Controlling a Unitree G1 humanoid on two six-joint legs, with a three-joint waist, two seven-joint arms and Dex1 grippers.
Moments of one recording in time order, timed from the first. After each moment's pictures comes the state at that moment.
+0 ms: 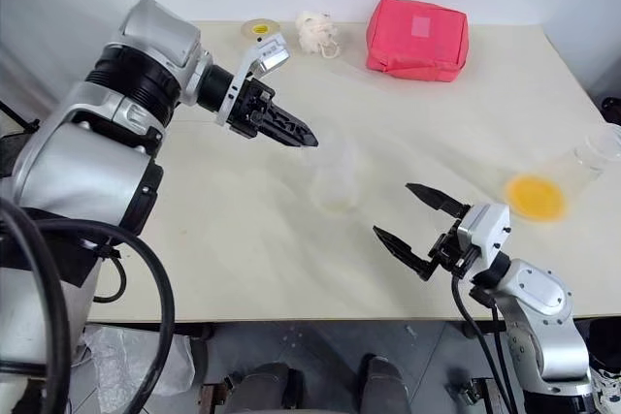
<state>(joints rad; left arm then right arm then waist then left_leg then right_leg) -1.77 0.35 -0.44 1.27 -0.08 1.16 -1.50 0.01 -0.54 -0.20 -0.35 0.53 0.02 0.87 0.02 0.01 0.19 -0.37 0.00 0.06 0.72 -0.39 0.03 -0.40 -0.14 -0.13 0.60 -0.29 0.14</state>
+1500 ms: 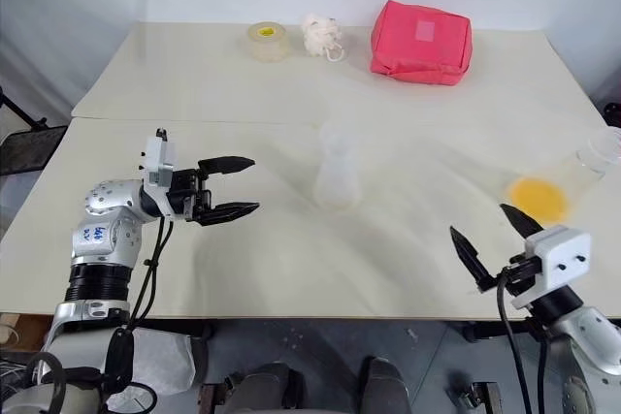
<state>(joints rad) -0.66 0.45 0.19 0.41 -0.41 0.05 -1.39 0.32 -0.49 -0.50 -0.48 0.47 0.14 0.52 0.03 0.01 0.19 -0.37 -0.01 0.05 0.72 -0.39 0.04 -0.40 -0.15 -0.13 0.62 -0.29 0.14</state>
